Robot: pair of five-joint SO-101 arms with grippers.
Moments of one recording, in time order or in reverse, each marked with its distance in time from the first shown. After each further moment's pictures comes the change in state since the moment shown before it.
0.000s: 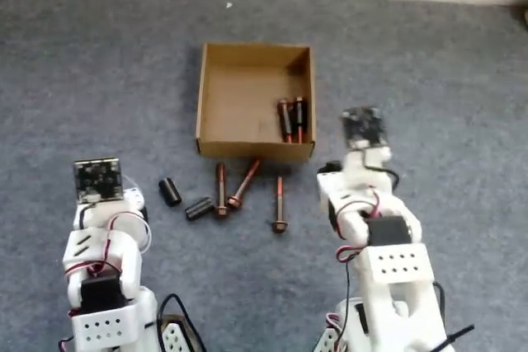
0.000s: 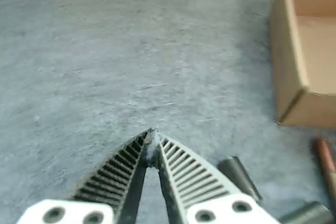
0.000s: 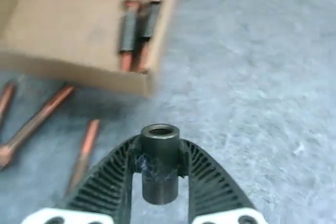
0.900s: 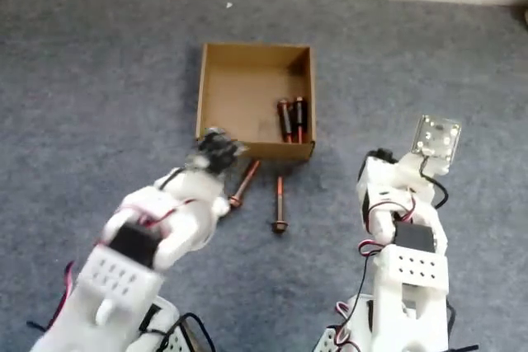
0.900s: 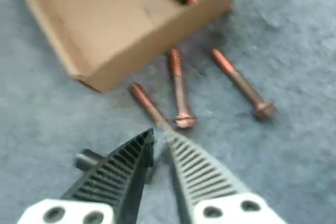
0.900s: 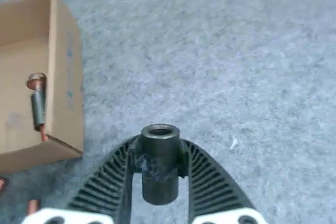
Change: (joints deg) left arm 36.7 47.5 -36.2 12.5 -4.0; right arm 14.2 -0.3 3.6 -10.0 -9.0
